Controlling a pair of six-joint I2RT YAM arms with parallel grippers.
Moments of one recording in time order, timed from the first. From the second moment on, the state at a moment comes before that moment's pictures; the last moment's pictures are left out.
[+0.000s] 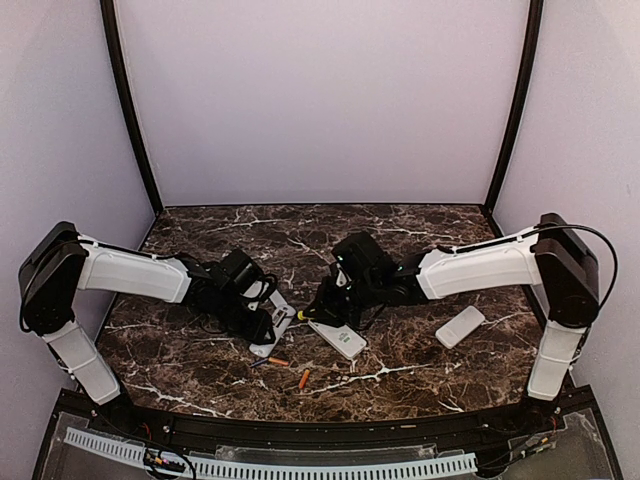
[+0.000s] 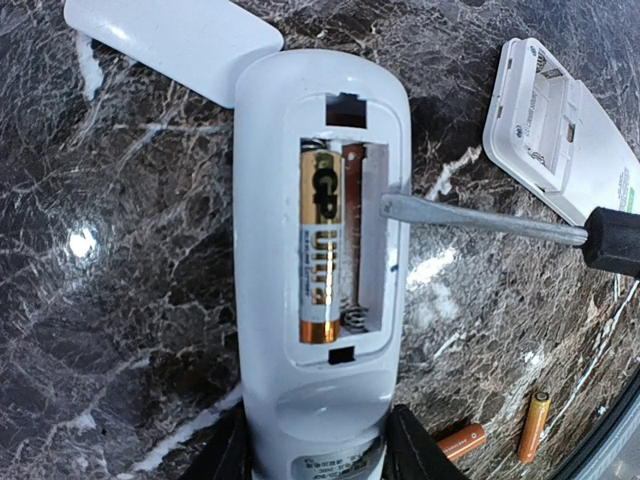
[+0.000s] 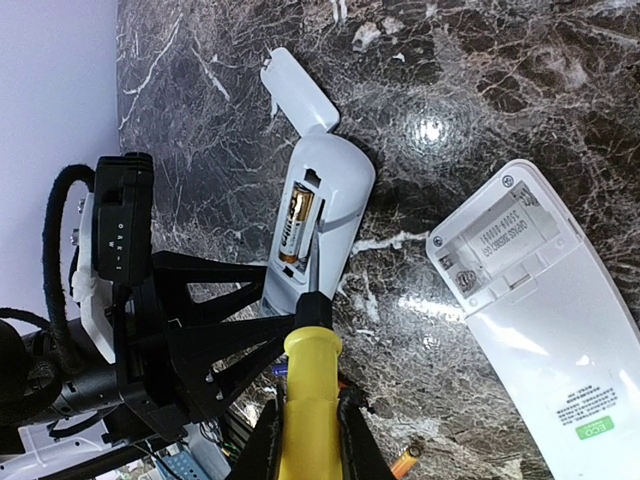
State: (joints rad) left arm -0.76 1.66 0.89 -0.41 0.15 -0.44; right arm 0.99 1.83 1.18 -0.13 -0.24 1.21
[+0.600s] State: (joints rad) left arm -0.76 1.66 0.89 -0.41 0.15 -0.44; right arm 0.99 1.86 1.15 -0.04 -0.24 1.22
